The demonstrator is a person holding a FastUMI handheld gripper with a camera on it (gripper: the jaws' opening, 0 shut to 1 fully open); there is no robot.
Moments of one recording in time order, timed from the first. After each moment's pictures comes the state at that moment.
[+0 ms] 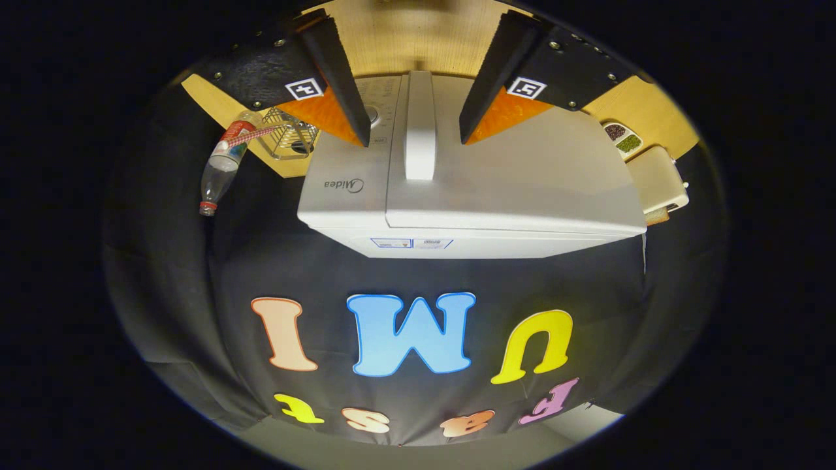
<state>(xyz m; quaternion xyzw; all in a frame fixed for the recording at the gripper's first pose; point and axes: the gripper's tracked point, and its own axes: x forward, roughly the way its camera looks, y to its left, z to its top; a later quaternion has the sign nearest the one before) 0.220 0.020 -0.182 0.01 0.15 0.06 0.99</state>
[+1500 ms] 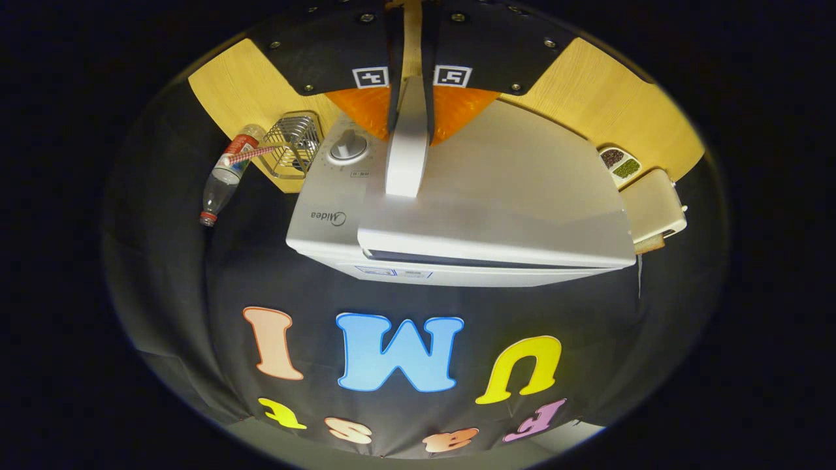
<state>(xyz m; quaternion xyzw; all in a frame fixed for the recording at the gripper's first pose) 0.182 0.032 -0.192 -0.01 0.20 0.05 0.98</state>
